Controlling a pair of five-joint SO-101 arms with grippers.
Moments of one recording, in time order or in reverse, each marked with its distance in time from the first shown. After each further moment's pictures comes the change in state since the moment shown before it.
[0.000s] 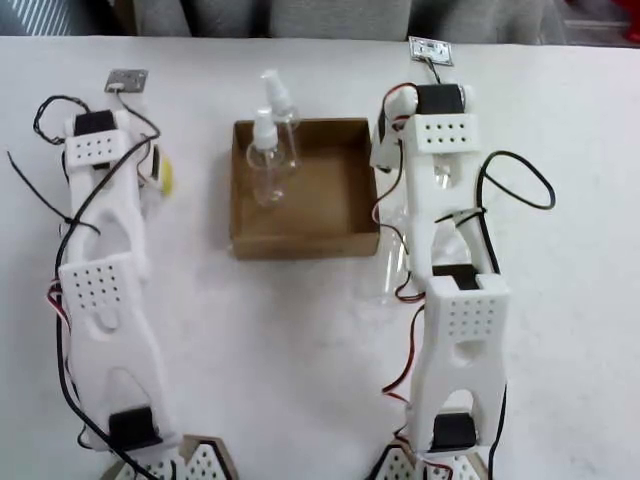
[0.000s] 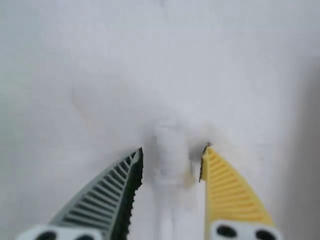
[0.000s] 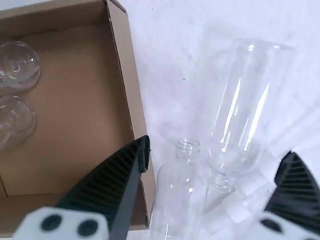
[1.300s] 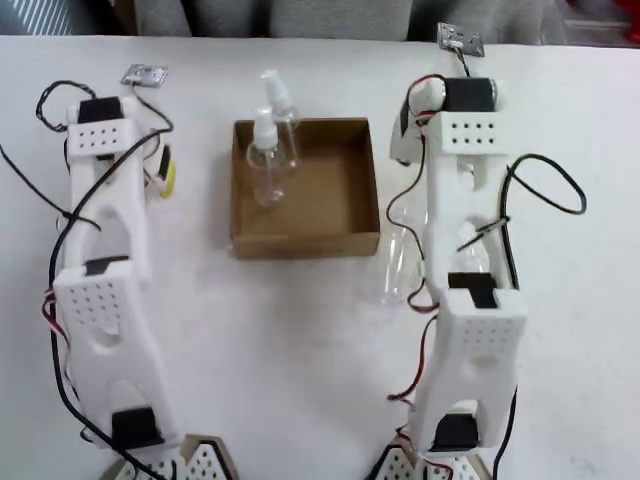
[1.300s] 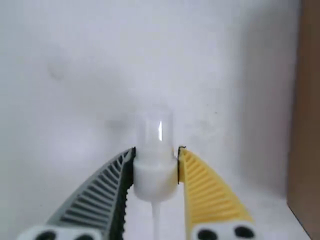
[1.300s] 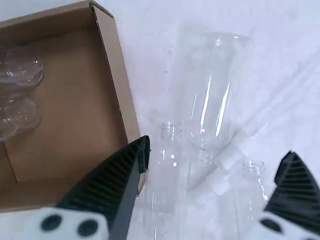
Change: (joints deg) left arm 3.3 -18.2 17.2 2.3 -2.3; right arm 2.6 -10.5 4.0 4.1 0.1
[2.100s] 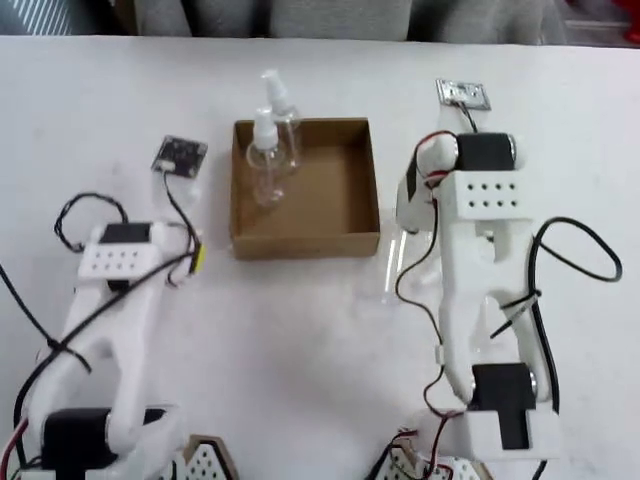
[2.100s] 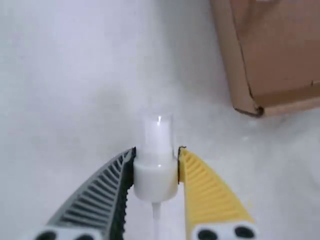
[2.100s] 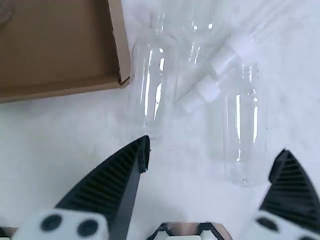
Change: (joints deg) left arm 7.3 -61.5 86.5 -35.9 -0.2; right arm -0.4 -34.5 43.2 0.0 3.3
